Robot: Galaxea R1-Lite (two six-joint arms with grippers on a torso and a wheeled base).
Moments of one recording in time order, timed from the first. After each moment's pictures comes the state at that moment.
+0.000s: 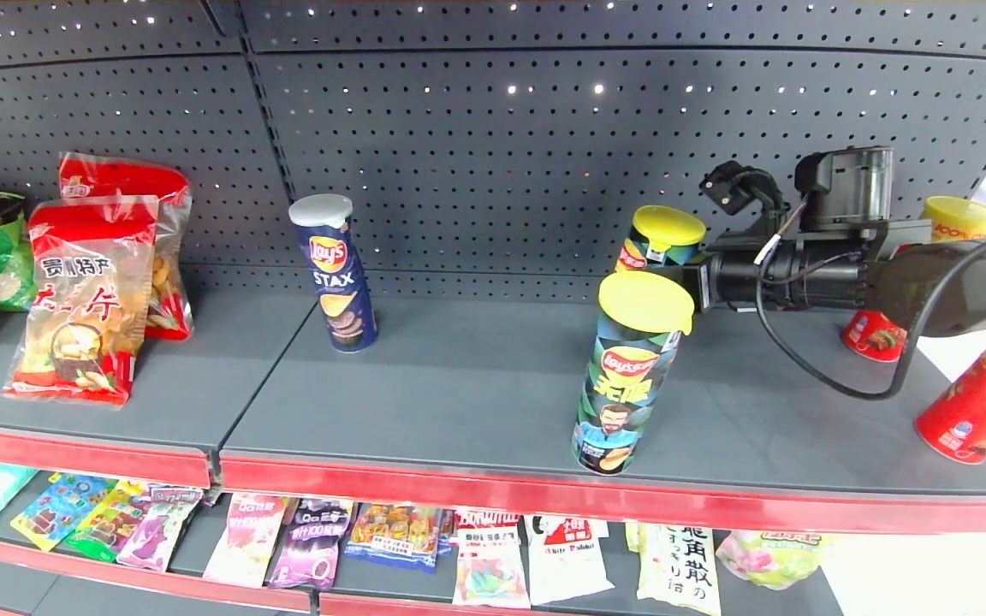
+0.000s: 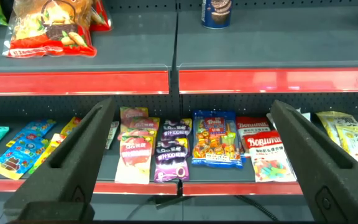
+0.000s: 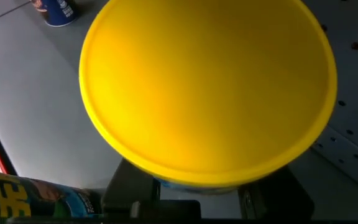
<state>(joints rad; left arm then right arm) 0.00 0.00 0.00 0.00 -0.06 0.03 0.23 1.90 -1.27 -0.27 0.47 -0.22</state>
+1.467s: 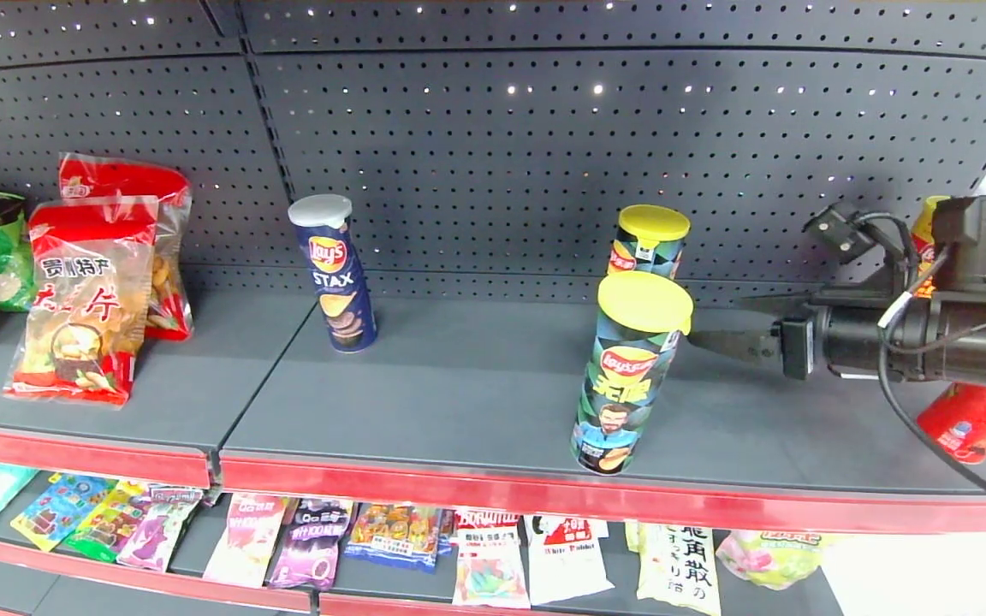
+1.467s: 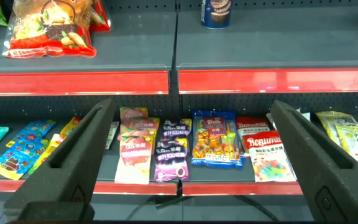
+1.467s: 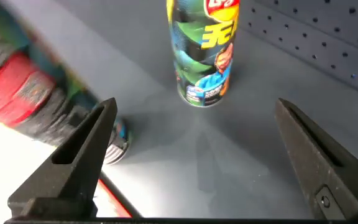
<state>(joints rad) 0.00 0.00 0.00 0.00 -0.06 0.03 0.14 1.60 -0.85 -0.35 0.50 -0.20</state>
